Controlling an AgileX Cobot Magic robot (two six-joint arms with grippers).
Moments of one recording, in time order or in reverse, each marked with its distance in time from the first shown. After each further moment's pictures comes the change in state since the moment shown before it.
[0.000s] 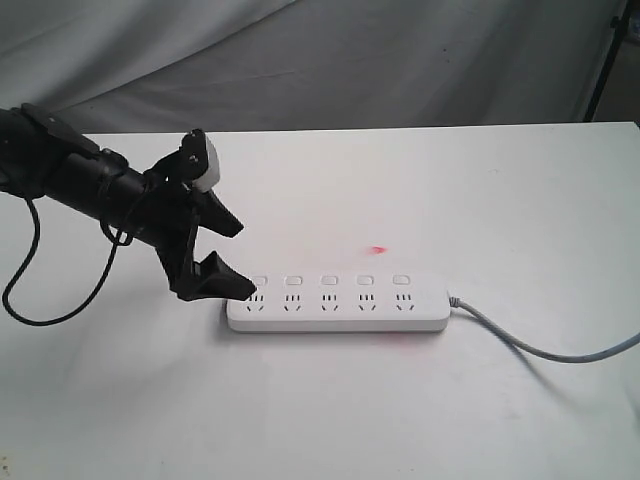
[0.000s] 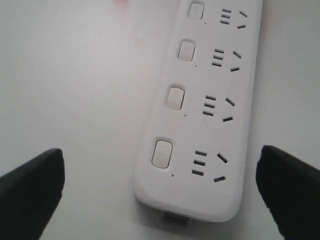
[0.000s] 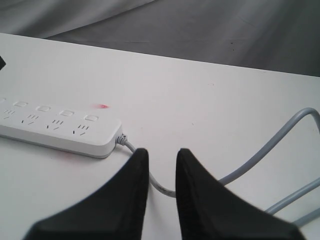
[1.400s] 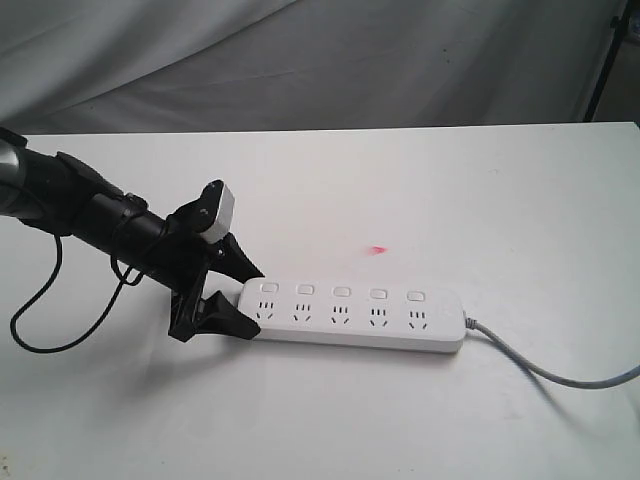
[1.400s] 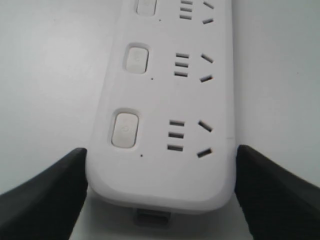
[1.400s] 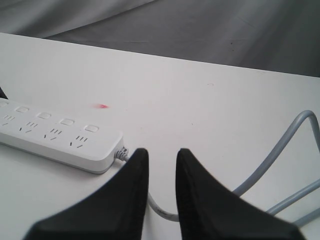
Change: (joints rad) left arm 0.000 0.154 0.000 -0.064 0.094 0.277; right arm 0.000 0.000 0.000 -0.002 0.000 0.000
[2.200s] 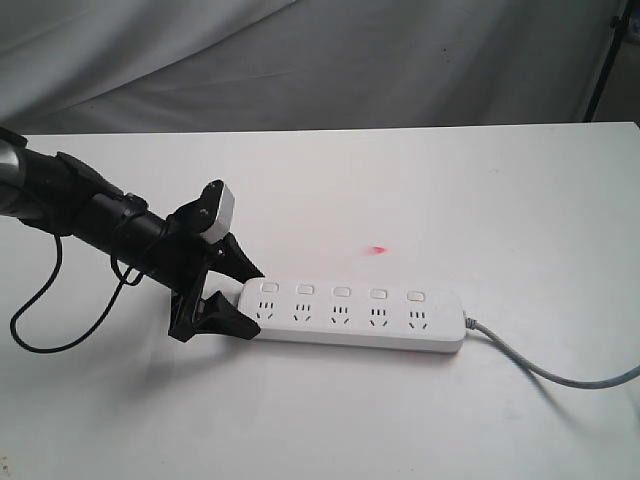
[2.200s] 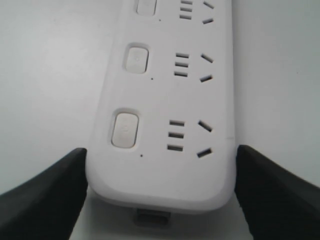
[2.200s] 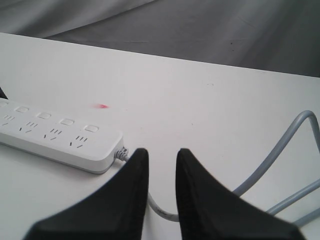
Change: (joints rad) left arm 0.000 0.000 0.000 0.000 0.000 0.000; right arm 0.000 0.000 0.000 -0.001 0.000 0.000
